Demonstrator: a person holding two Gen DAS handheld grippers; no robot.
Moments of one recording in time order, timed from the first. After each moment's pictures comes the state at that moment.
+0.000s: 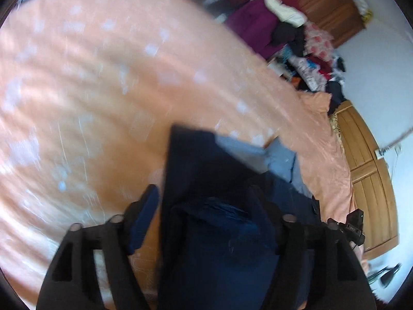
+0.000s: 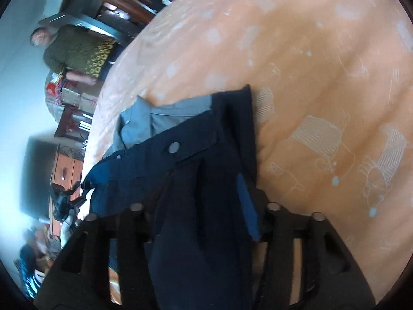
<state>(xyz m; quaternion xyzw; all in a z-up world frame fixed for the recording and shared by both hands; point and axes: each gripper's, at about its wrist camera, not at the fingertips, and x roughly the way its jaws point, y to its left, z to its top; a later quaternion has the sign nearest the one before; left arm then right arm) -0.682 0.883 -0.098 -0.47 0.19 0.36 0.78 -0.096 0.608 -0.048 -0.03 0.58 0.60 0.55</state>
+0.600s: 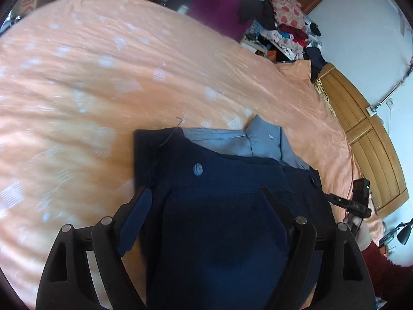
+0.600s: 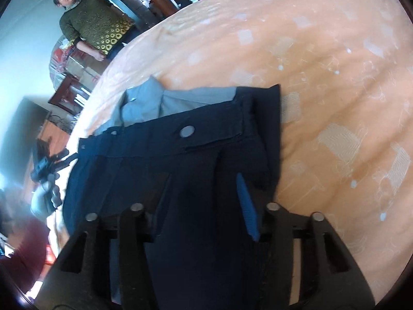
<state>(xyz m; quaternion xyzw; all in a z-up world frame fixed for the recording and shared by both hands) -0.654 0.898 -0.094 -0.42 0.26 0.31 0.81 -0.120 0.613 -0.053 -0.11 0.50 0.63 0.58</state>
